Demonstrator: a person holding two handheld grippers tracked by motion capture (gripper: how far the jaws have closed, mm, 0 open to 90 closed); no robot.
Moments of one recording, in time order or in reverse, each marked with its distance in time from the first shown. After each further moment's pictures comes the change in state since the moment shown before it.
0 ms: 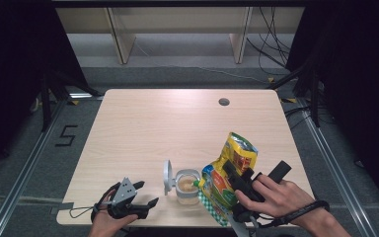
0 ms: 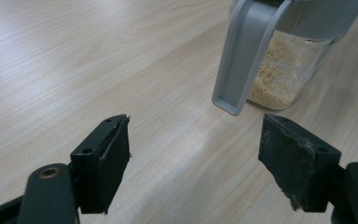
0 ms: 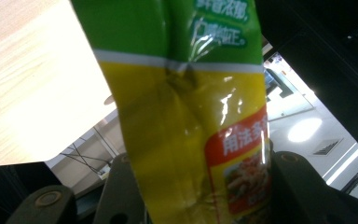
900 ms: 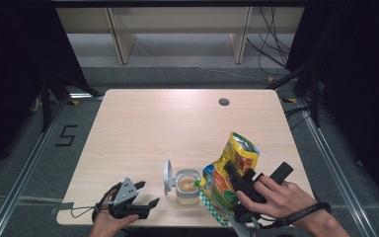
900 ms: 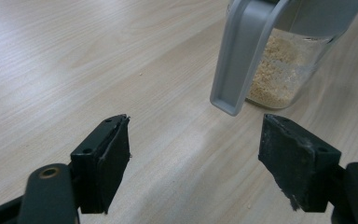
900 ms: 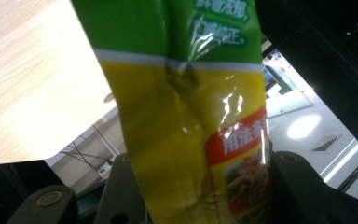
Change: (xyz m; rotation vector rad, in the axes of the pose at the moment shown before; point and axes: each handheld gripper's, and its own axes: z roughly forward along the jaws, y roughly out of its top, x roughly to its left) left arm -0.002 0.001 0.003 -0.004 -0.006 -0.003; right arm 0.001 -0.001 -0.002 0.012 0.002 -0.021
